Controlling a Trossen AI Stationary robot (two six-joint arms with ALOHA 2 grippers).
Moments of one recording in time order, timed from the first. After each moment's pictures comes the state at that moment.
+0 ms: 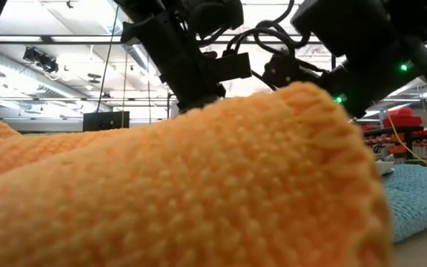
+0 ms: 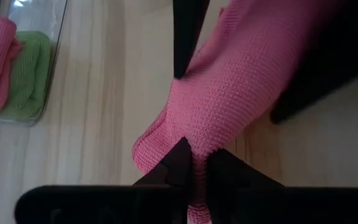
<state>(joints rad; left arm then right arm) -0.15 1.95 1.25 -0.25 -0.44 0.11 0.40 1.92 0.86 0.13 0.92 0.40</state>
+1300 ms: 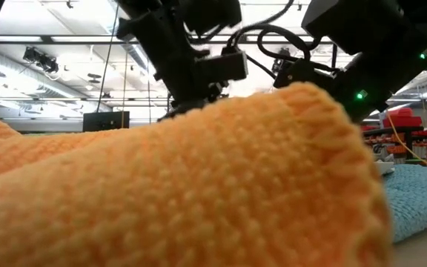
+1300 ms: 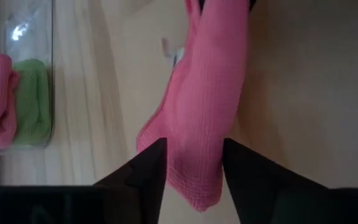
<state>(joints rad) -0.18 1.95 1.25 -0.29 -0.44 0.30 0.41 1.86 0.85 -0.07 0.80 0.41</state>
